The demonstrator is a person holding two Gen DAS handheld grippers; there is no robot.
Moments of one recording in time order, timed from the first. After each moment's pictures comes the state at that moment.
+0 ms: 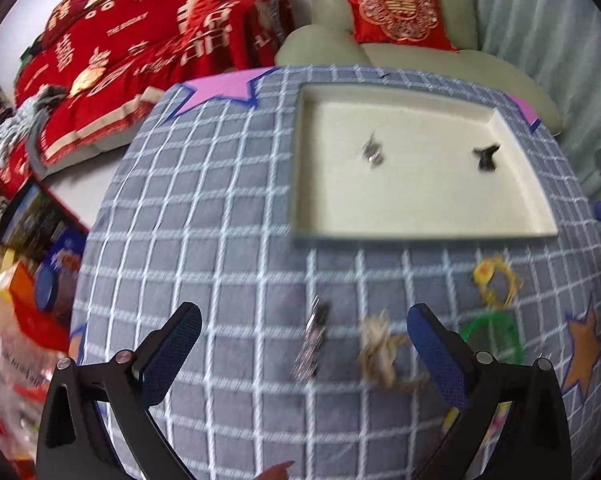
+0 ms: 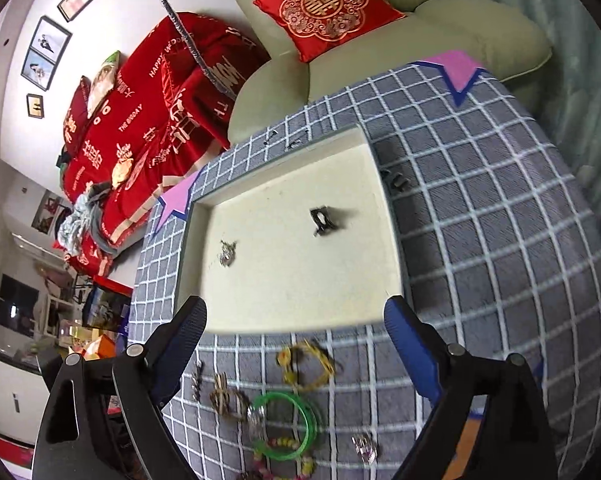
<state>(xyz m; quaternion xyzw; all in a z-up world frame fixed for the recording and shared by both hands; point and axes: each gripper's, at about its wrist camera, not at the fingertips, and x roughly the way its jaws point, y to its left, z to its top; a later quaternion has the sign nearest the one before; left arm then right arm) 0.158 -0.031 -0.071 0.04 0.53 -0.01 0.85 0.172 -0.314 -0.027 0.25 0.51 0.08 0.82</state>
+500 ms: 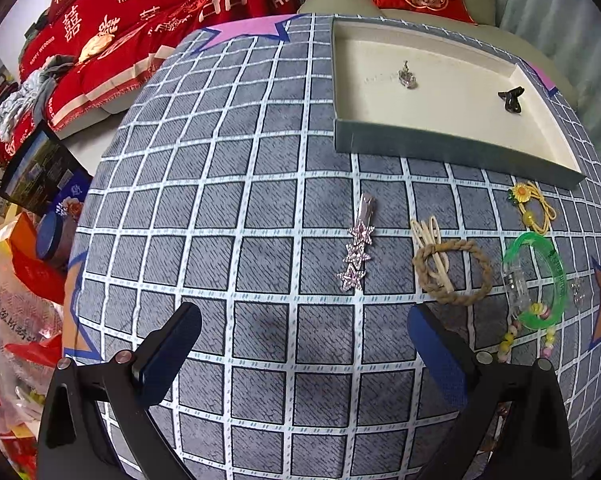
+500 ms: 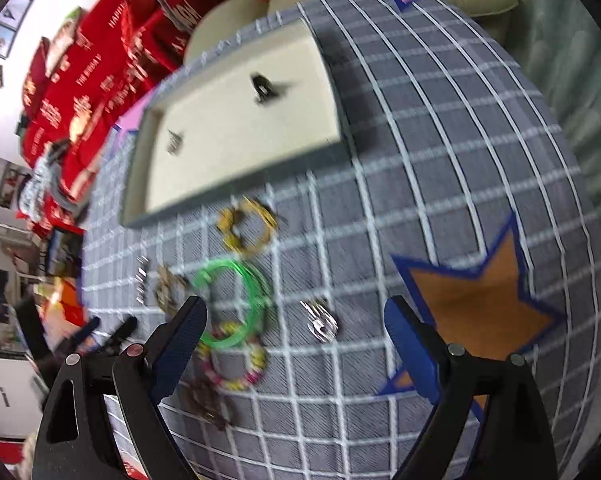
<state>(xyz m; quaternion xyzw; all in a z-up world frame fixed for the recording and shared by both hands) 0.122 -0.004 -0.110 0.03 0.57 0.01 0.82 0.097 -0.308 -0.075 0.20 0.61 0.03 0.77</state>
